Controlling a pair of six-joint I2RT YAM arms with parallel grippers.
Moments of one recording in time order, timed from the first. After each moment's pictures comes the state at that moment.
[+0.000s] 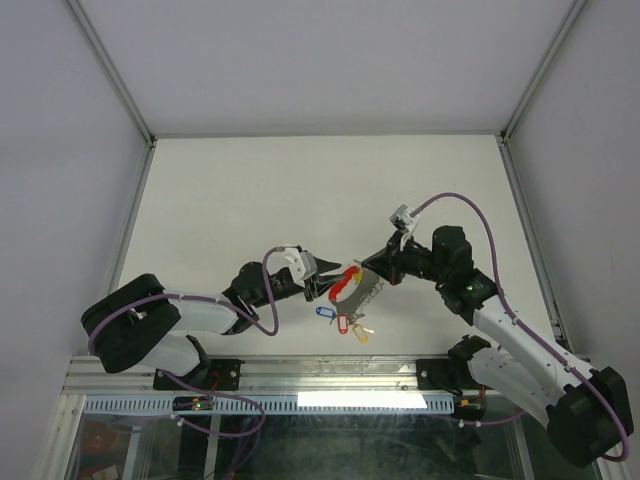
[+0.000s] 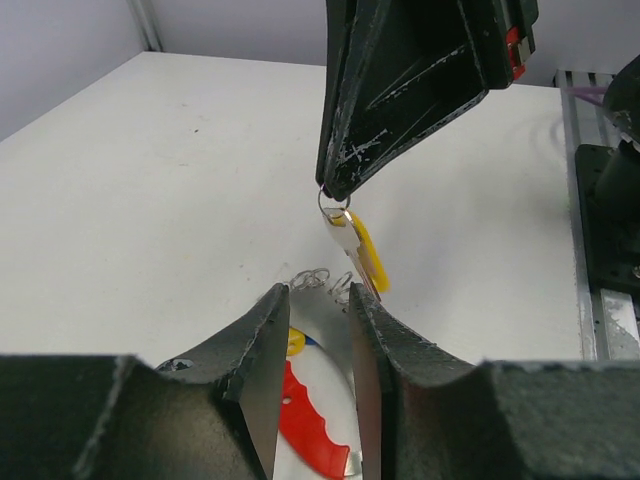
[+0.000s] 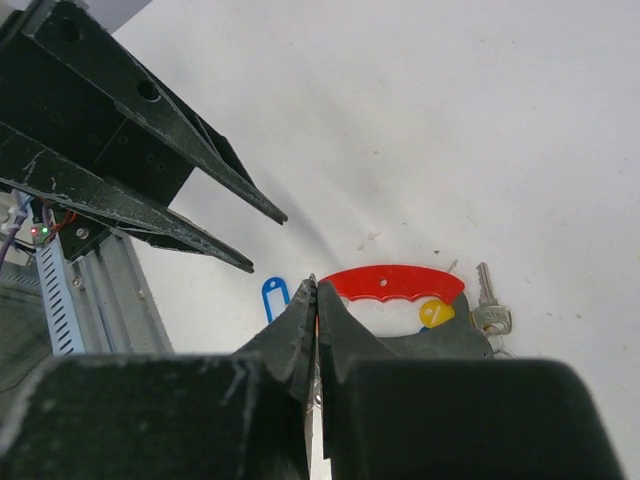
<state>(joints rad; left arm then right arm) -0.90 1.41 0.31 1.20 0.33 0.04 0.51 0.85 0.49 0.03 -0.61 0.15</state>
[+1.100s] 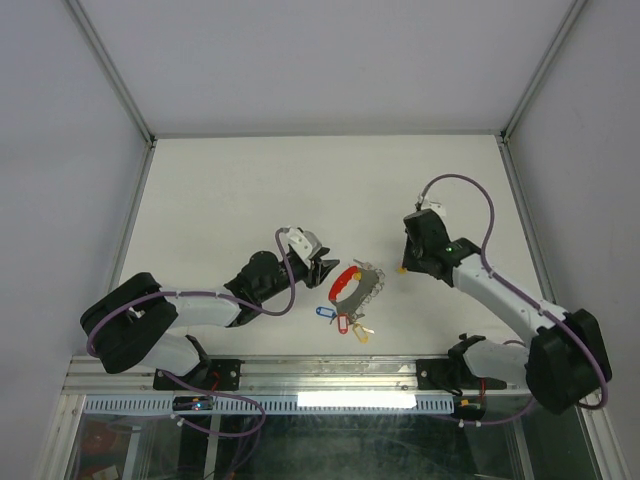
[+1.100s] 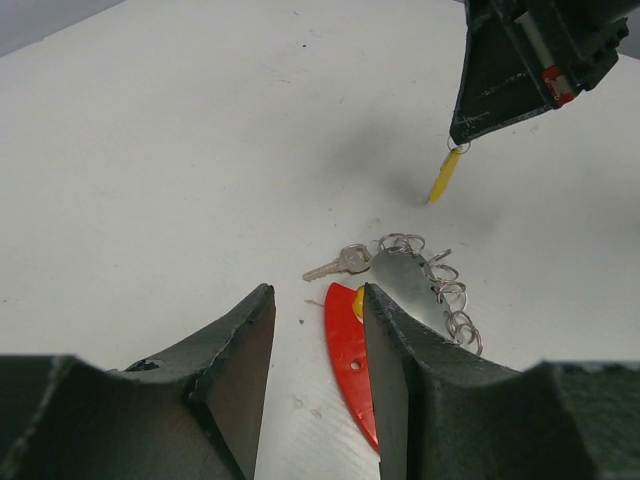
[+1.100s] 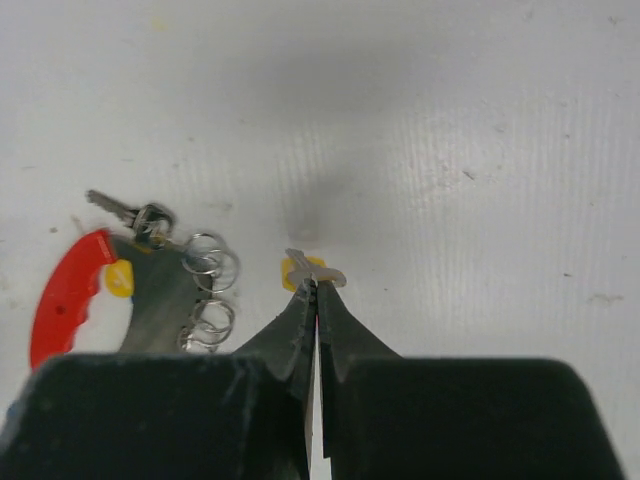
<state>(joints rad) -0.88 1.41 0.39 0.96 0.08 -0.03 0.50 1.11 0.70 -0.51 0.25 0.52</state>
